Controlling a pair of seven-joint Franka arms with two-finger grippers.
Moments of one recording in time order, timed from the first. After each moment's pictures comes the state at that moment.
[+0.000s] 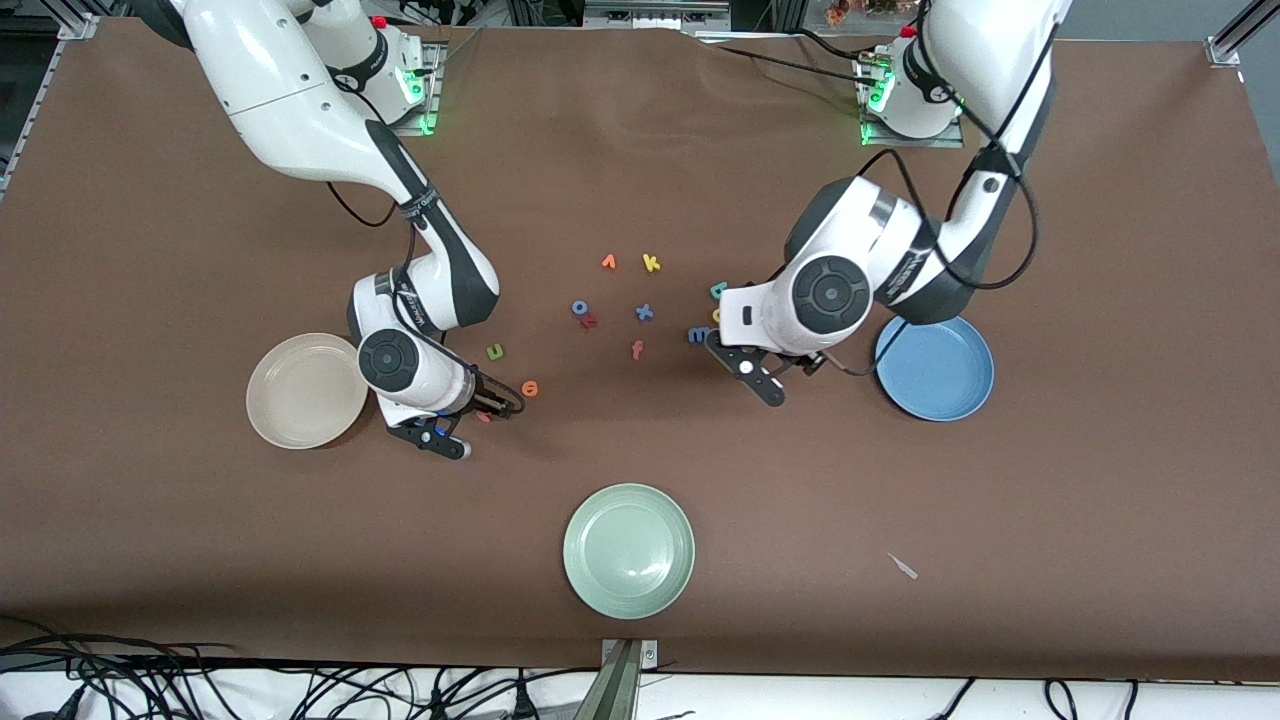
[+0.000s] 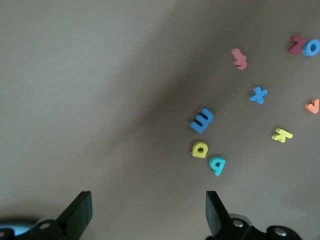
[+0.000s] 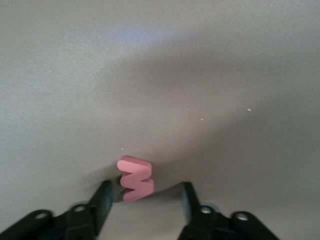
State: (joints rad) left arm -0.36 0.59 -0.20 -1.50 -0.02 1.86 0.30; right arm 0.32 0.76 0.07 -1.62 0.04 2.30 0.72
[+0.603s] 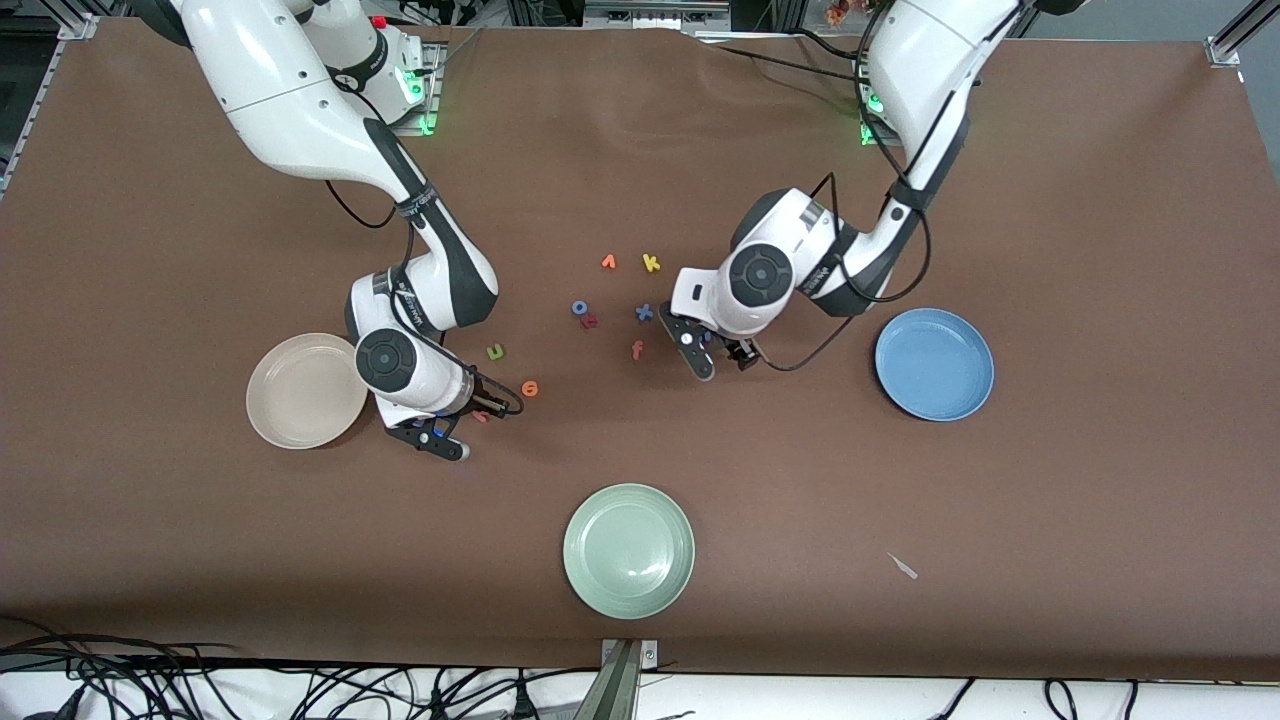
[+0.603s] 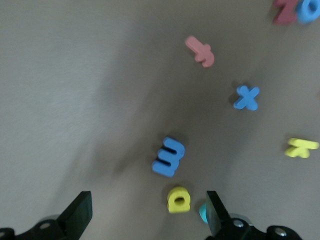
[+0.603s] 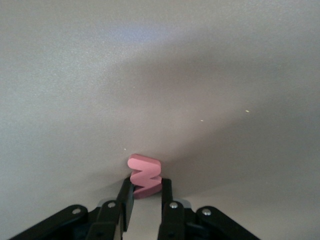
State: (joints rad) left arm -0.43 0.64 -0.23 -1.75 0.04 2.26 0.40; right arm 0.32 0.75 0.07 -1.61 0.04 2.29 0.72
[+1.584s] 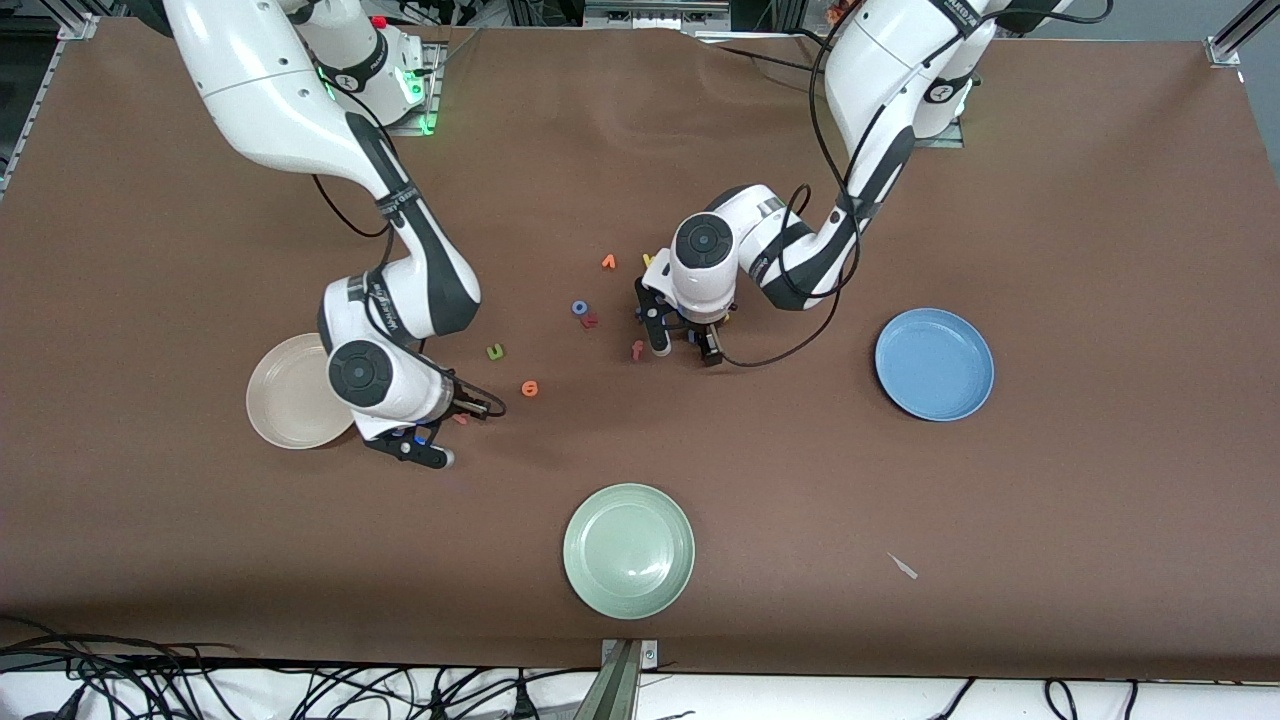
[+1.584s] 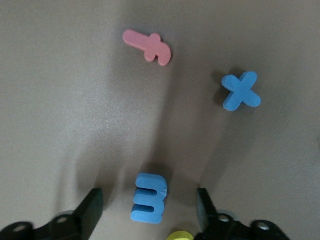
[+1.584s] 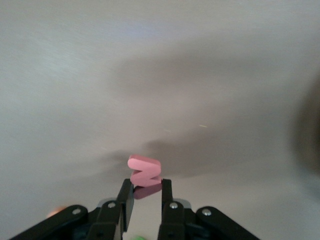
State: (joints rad) left arm -0.51 0.70 -0.23 -1.77 0.24 2.38 0.41; right arm 0.31 0.72 0.02 -1.54 0.04 2.08 0.56
